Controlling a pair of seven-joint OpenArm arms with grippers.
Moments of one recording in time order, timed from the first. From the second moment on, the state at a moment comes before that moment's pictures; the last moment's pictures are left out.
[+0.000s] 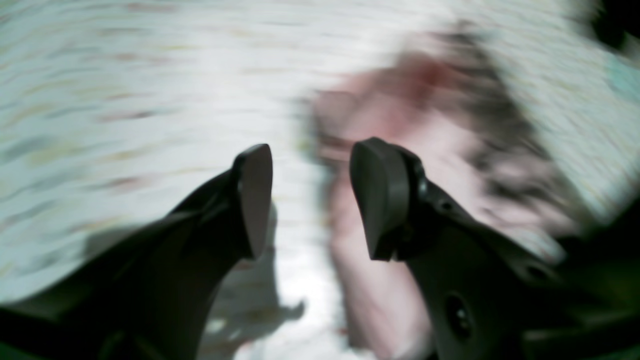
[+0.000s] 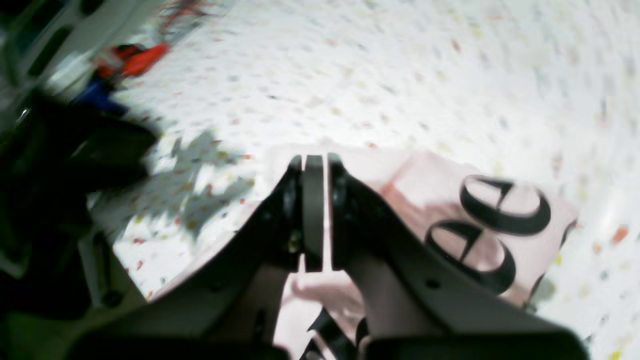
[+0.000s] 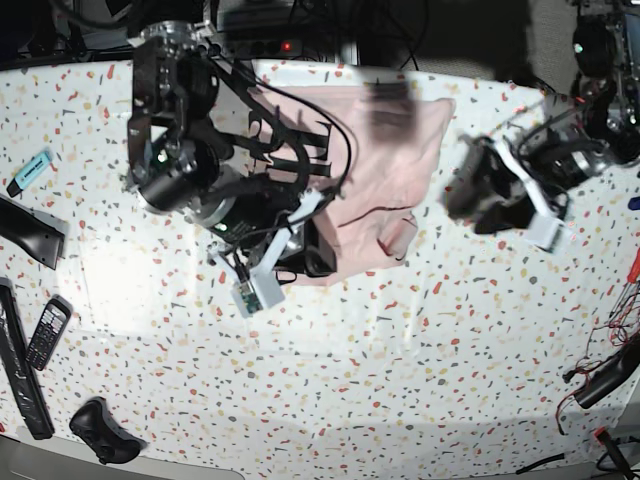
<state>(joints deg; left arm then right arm) 12.1 -16.3 -11.0 107.9 -49.3 -38.0 52.7 0.6 0.9 -5.2 108.8 27.8 29.0 -57.5</state>
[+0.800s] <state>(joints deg) 18.8 -12.1 2.1 108.0 -40.9 -40.6 57.0 25.7 -3.9 -18.2 70.1 19.9 27.1 -43.3</state>
